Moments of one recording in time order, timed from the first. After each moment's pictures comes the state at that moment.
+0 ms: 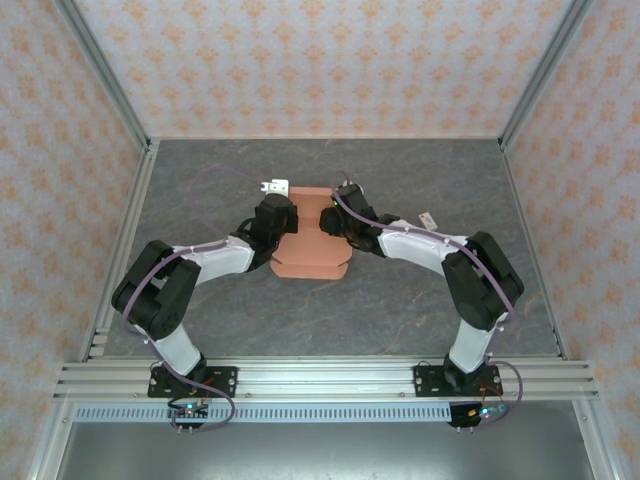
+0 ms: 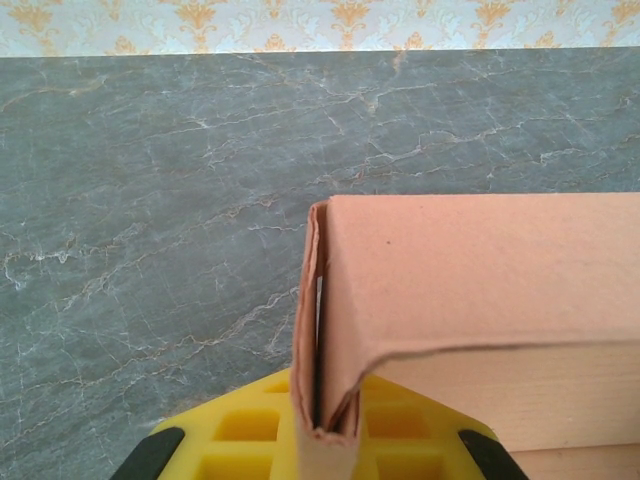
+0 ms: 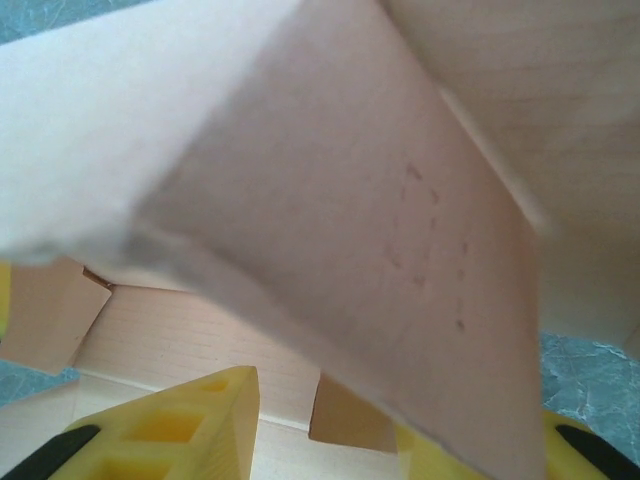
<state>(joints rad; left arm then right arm) -0.50 1.69 0.87 0.28 -0.38 -0.28 0.67 1.77 1.13 -0.11 0.09 0.66</state>
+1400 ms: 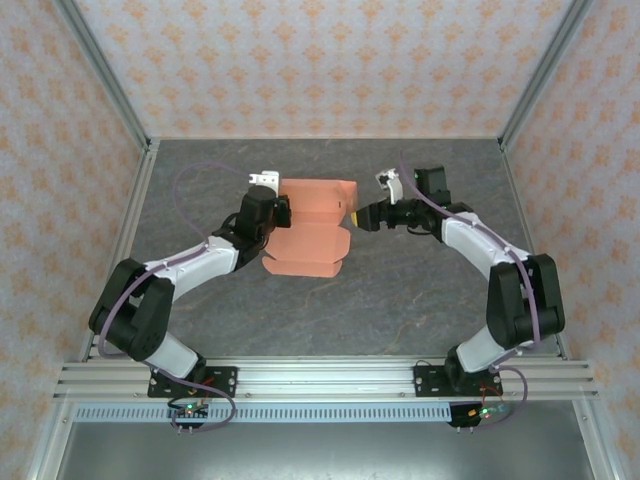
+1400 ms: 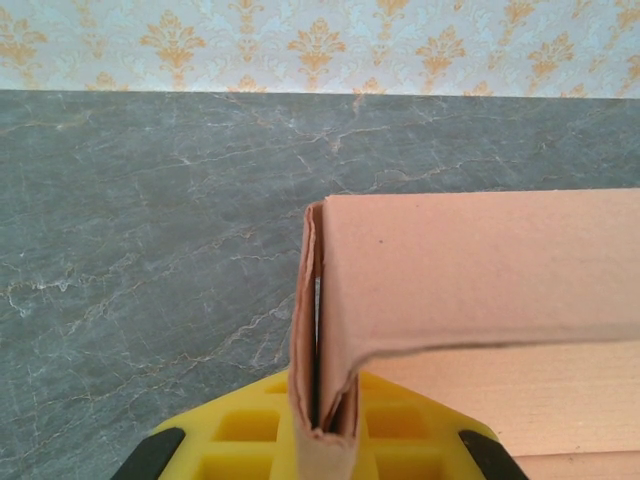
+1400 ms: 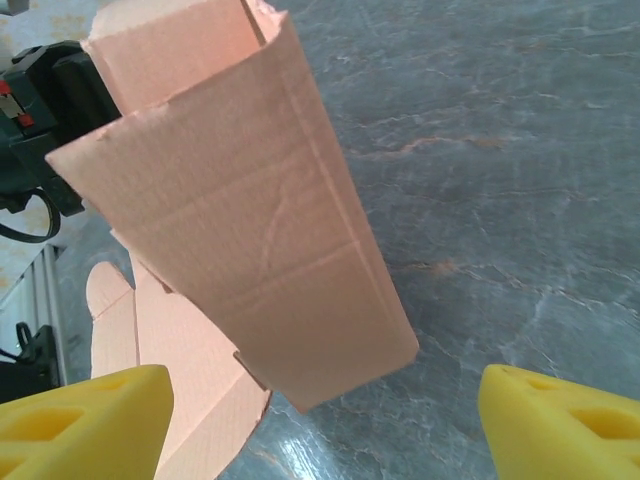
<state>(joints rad) -0.45 1.53 0.87 0.18 -0.26 -0.29 0.23 1.56 1.04 -0.21 -0.84 0.03</state>
